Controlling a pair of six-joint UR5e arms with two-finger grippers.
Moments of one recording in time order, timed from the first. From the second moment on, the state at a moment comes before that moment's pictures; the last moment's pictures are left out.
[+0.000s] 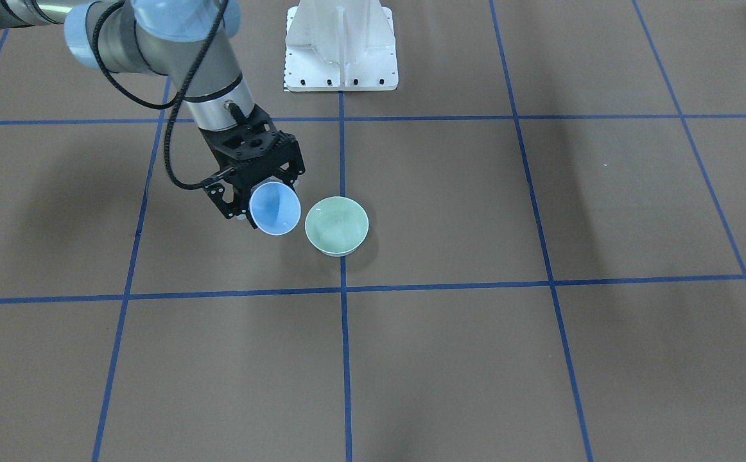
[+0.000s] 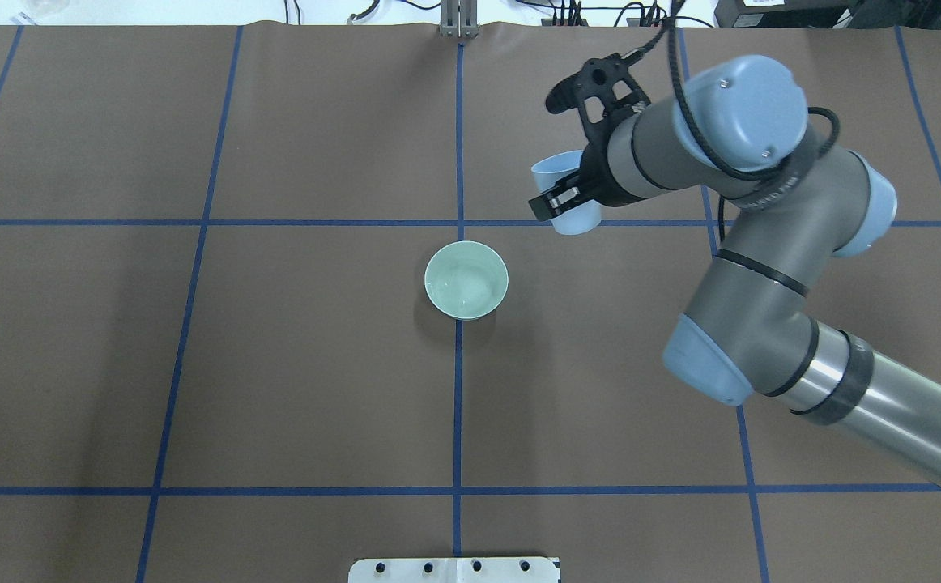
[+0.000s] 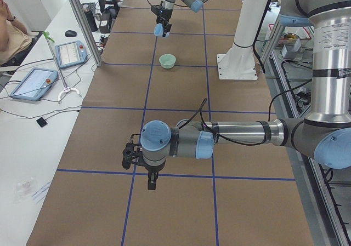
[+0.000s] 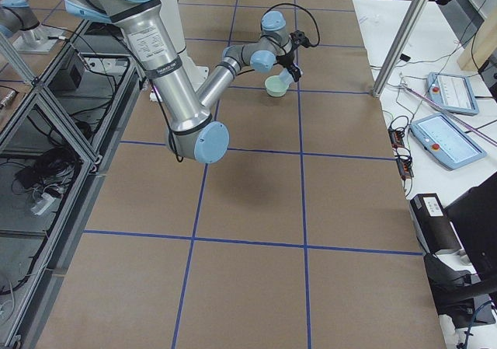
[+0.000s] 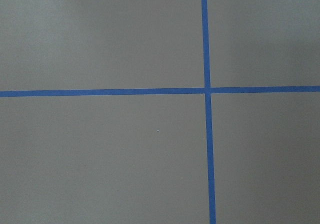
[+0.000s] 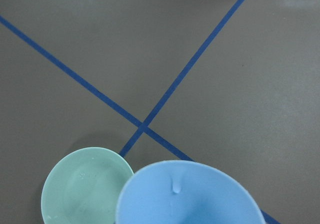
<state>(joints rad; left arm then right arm) -1.68 -1.49 -1.64 -1.66 -2.37 0.04 0.71 -1.07 1.83 -1.24 1.82 0.64</state>
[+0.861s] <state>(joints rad) -1.68 -1.49 -1.64 -1.66 -2.37 0.04 0.71 -1.65 1.91 -0.68 1.38 0.88</state>
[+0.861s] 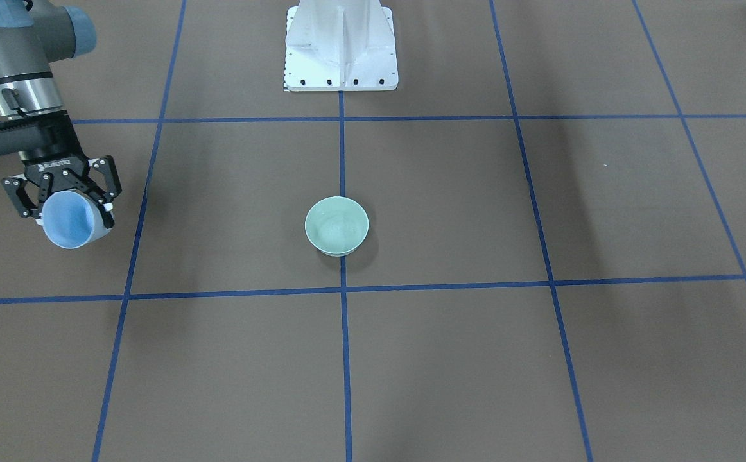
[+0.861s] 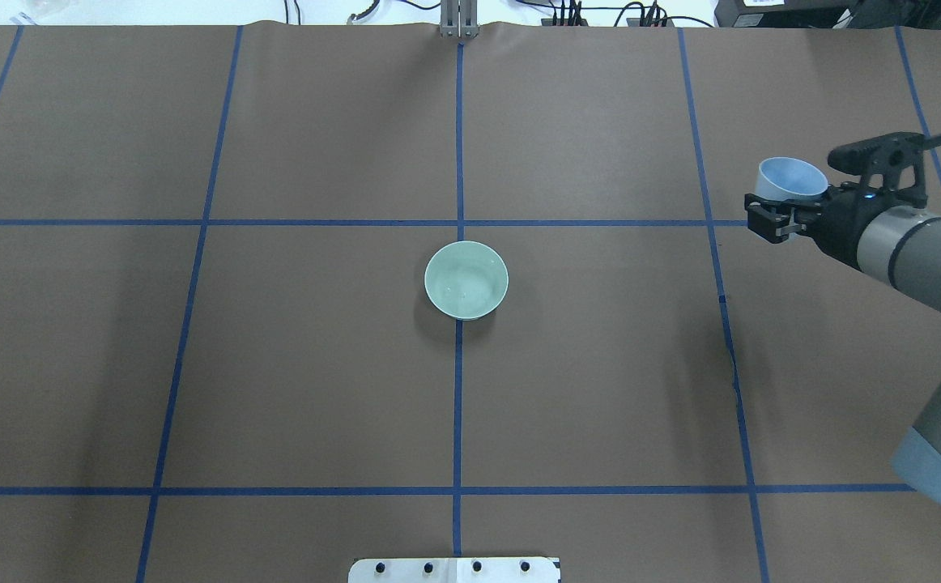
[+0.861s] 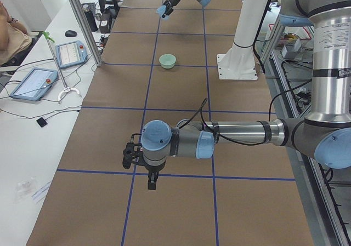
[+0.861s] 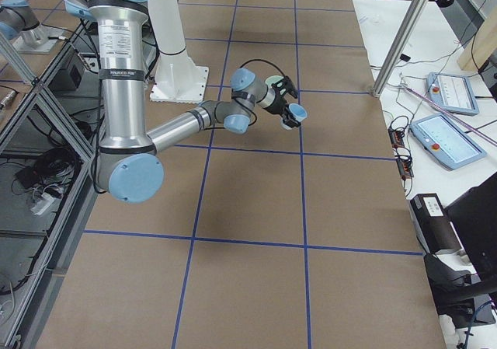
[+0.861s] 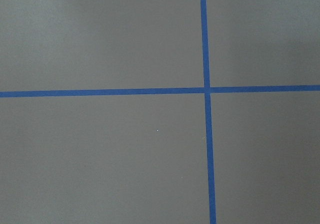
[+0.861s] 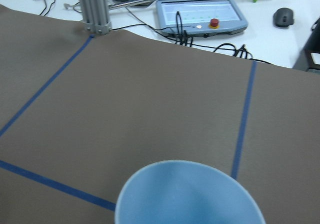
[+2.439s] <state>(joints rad) -1.68 -1.49 -1.64 -1.66 -2.37 0.04 0.37 -1.60 1.44 -0.45 0.66 1.19</state>
